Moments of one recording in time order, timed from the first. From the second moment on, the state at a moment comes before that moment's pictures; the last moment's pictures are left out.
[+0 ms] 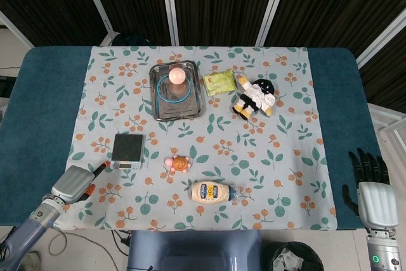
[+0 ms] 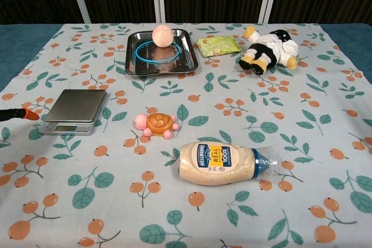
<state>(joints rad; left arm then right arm) -0.41 -1.23 0.06 -1.54 1.47 0.92 0.26 0.02 -1.23 0.09 -1.63 -1.50 1.58 -0.22</state>
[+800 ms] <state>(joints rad) -0.42 -1.25 0.07 -1.52 1.43 0.90 0.28 0.02 -1.23 0.09 -1.63 -1.49 1.57 -0.22</state>
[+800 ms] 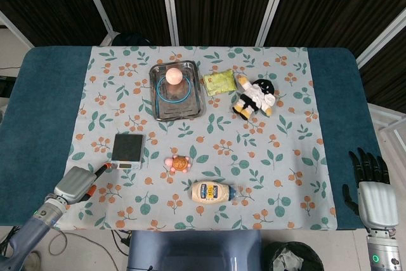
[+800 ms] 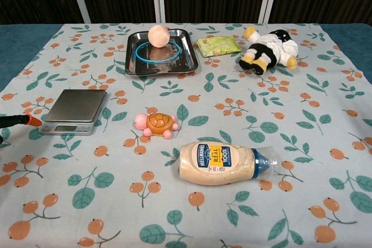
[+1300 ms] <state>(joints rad) -0.44 -1.26 0.07 -1.53 1.43 0.90 0.30 0.02 -1.23 0.09 -1.63 -1.49 1.57 -0.22</state>
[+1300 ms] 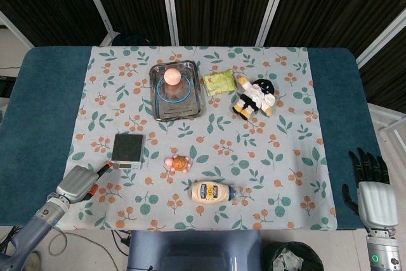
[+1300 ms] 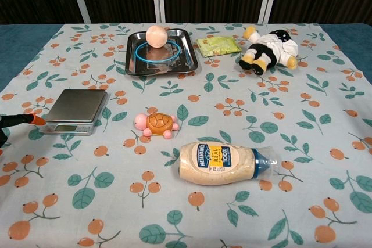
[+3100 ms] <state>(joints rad) -0.45 -1.29 0.09 -1.50 1.39 0.90 0.32 0.02 -1.24 0.09 -1.63 -1.49 1.57 -0.23</state>
